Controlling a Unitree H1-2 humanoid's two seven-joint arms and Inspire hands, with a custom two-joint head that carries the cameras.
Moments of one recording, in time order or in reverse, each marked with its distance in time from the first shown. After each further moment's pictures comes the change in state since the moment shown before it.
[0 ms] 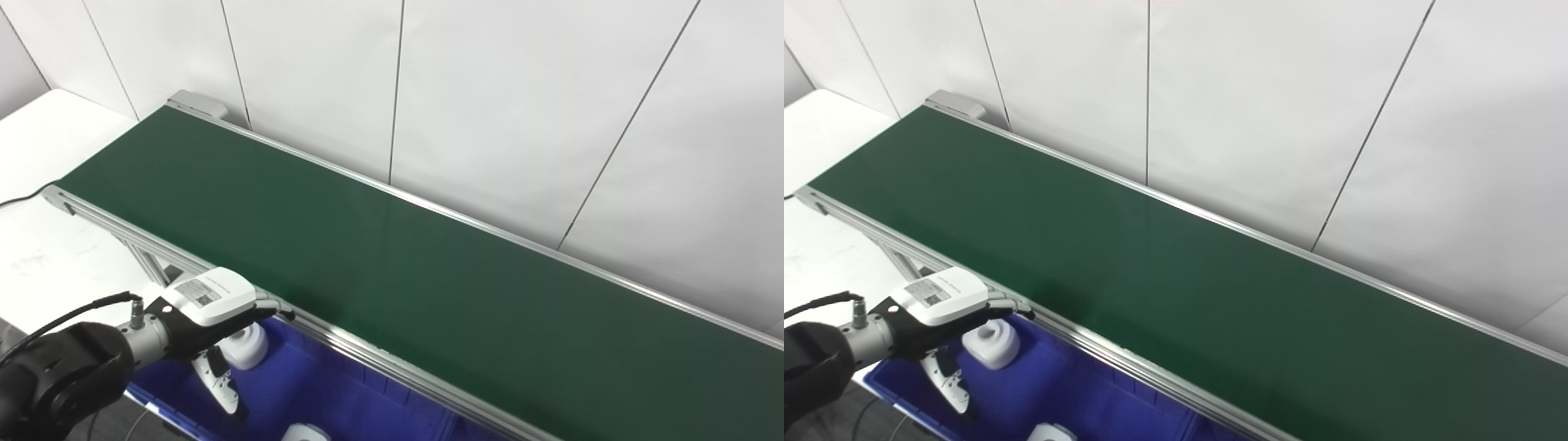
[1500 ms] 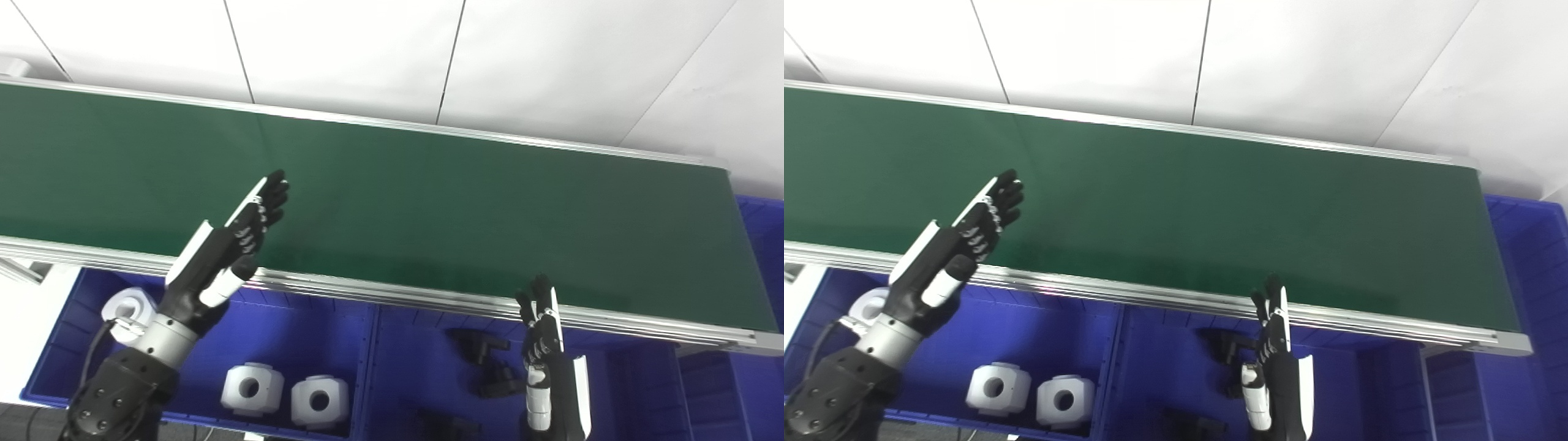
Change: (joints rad) left arm -0.153 -0.448 -0.212 0.142 -0.913 0.165 0.214; right arm 0.026 0.159 0.093 -0.088 -0.315 0.051 -0.206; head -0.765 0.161
